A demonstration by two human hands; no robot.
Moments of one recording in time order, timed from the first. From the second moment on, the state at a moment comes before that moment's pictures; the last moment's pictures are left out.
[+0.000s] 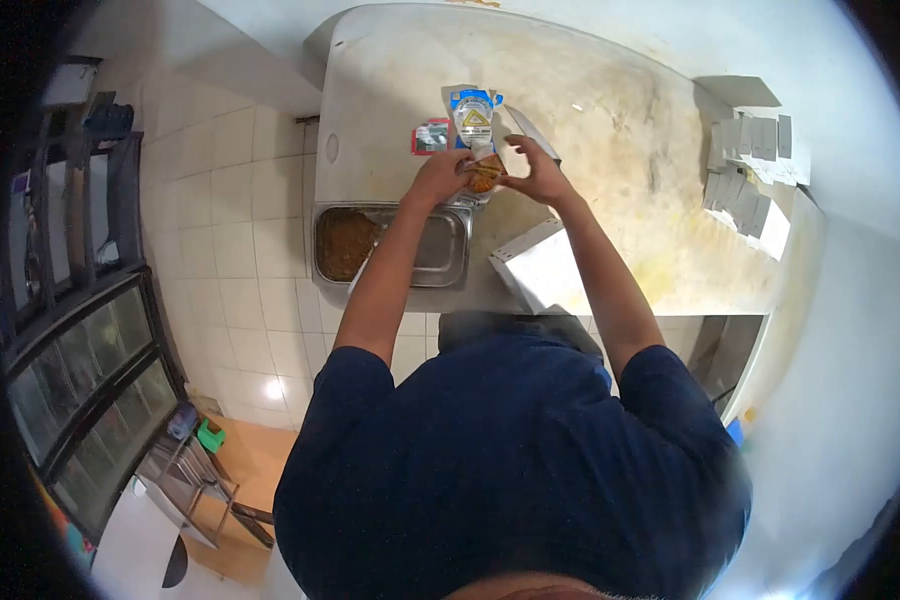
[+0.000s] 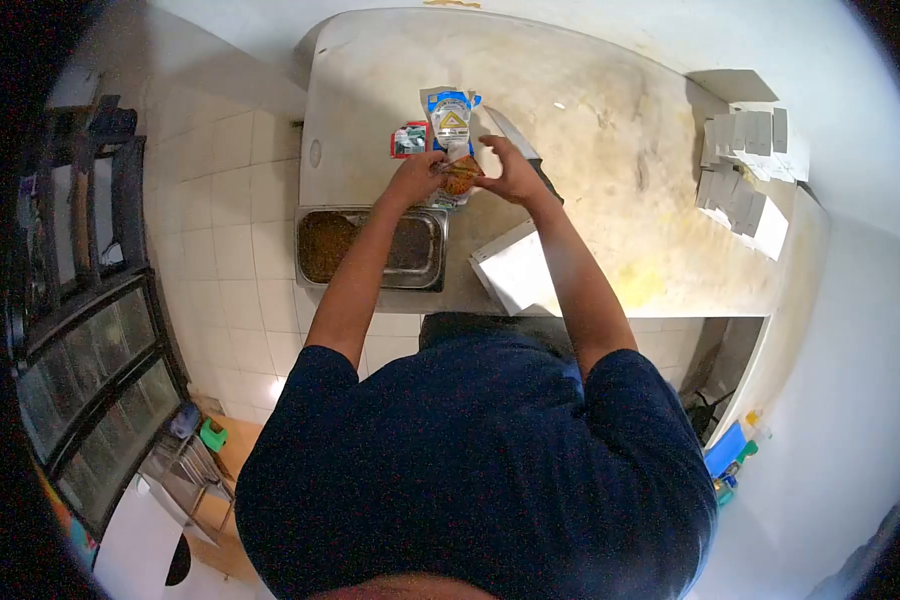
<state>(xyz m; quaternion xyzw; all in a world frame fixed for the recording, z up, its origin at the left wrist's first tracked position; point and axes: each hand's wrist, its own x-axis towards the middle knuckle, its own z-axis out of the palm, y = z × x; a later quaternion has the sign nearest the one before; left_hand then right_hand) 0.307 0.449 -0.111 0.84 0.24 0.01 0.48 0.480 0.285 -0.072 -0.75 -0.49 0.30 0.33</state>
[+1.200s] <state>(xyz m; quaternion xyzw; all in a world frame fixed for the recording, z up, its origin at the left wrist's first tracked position) 0.305 0.476 -0.133 0.81 0.42 0.24 0.34 0.479 0.343 -0.112 -0.75 -0.22 0.35 0.53</state>
